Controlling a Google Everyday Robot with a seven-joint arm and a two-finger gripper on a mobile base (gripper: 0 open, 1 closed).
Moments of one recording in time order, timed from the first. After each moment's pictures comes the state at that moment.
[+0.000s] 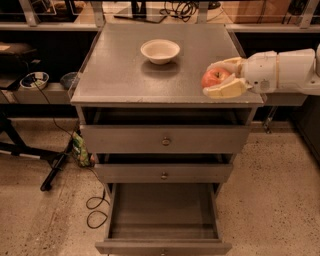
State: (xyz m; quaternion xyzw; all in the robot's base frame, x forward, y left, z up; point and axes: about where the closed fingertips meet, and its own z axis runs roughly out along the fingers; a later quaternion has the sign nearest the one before) arm 0.626 -0.149 0.921 -0.52 0.62 0.26 0.52
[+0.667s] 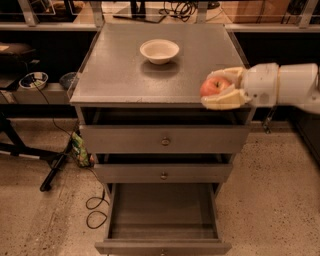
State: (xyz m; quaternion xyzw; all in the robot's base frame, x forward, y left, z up) arm 0.602 -0.147 0.912 -0.50 0.63 0.26 0.53
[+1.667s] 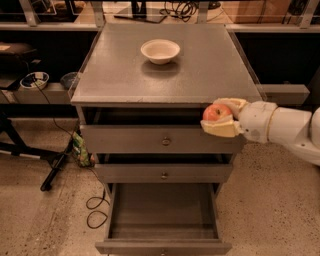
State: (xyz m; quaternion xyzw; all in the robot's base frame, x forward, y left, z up) arm 0.579 -0.158 0.846 -0.40 0.69 0.19 0.57
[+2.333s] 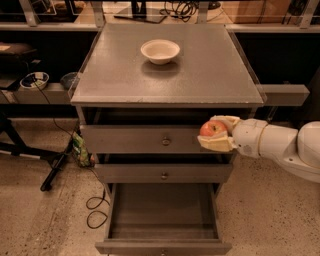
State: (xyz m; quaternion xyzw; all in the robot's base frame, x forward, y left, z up) arm 0.576 -0.159 0.787 -0.39 0.72 0.20 0.54
